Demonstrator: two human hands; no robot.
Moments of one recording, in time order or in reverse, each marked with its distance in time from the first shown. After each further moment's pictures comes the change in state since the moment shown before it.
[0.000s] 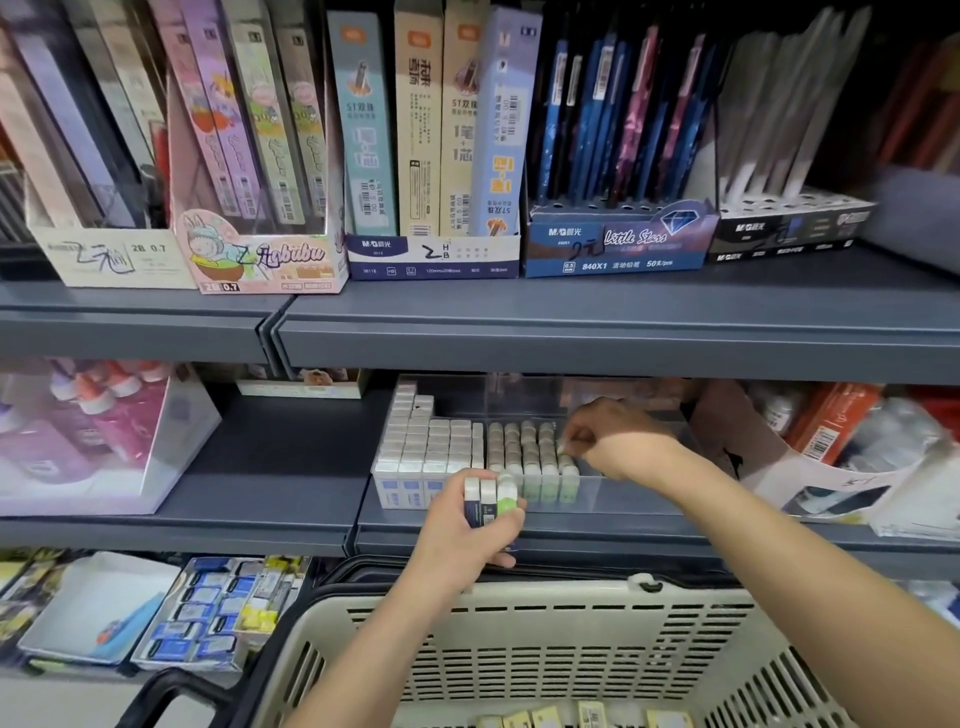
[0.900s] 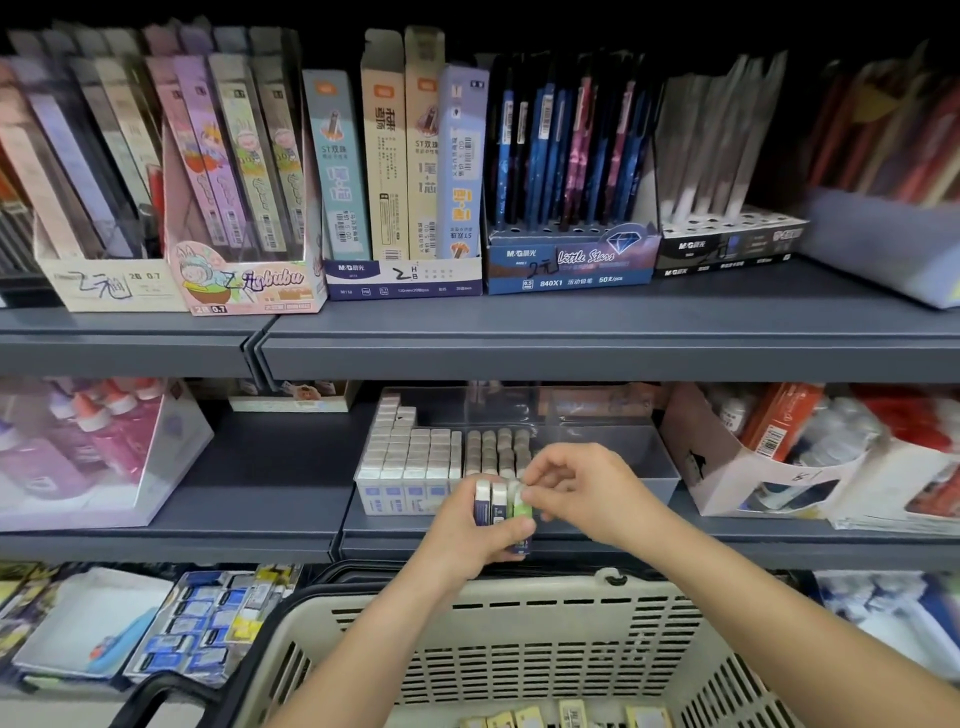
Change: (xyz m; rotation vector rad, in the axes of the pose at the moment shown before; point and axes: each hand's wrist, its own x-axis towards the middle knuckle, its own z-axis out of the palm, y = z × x) left_hand -0.002 0.017 0.025 -0.038 -0.117 -0.046; right_hand -0.079 -0.019 0.006 0.597 0.113 -0.176
